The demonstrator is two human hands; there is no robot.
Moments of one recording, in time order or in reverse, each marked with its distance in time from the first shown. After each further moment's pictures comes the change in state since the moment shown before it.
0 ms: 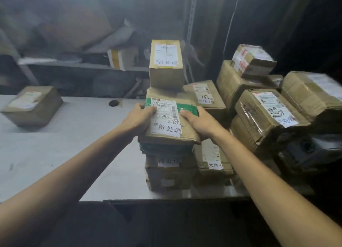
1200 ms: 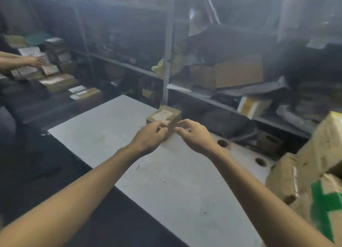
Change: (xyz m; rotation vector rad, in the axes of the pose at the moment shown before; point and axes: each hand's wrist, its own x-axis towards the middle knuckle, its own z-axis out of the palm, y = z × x) left_hand -0.035 -0.154 -0.349 0.260 0.500 0.073; right_hand 0.004 -0.285 0.340 -0.337 -0.344 -0.765
